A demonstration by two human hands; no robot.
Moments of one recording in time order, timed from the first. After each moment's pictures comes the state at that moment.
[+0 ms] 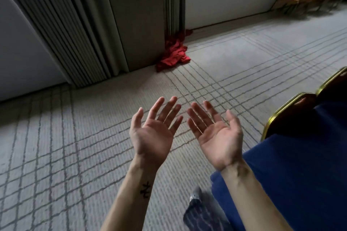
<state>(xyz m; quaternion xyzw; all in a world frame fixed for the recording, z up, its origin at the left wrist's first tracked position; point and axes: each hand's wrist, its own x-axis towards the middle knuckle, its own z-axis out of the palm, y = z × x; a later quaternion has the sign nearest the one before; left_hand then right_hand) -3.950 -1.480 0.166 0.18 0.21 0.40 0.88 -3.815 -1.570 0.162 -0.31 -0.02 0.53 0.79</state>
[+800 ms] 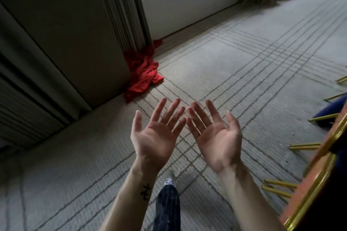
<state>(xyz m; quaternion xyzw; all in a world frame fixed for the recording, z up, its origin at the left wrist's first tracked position) -3.454 -1.159 0.153 0.20 0.22 0.29 0.91 -3.346 -1.268 0.136 -0.25 0.04 0.45 0.86</state>
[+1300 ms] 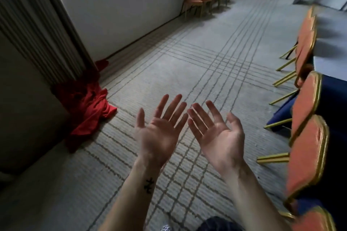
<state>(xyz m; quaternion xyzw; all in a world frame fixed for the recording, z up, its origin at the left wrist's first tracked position) -3.104 -0.984 0.166 0.19 0.17 0.15 0.96 -3.047 -1.124 0.174 -0.29 0.07 0.30 0.91</state>
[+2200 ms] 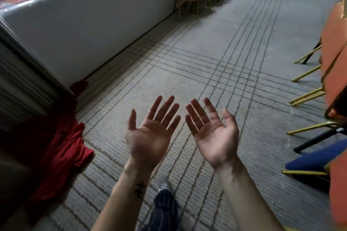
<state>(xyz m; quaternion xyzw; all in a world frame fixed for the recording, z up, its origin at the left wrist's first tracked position) -2.524 -0.831 0.149 0.21 0.14 0.12 0.96 -2.449 -0.976 0.147 -0.25 0.12 0.30 0.91</state>
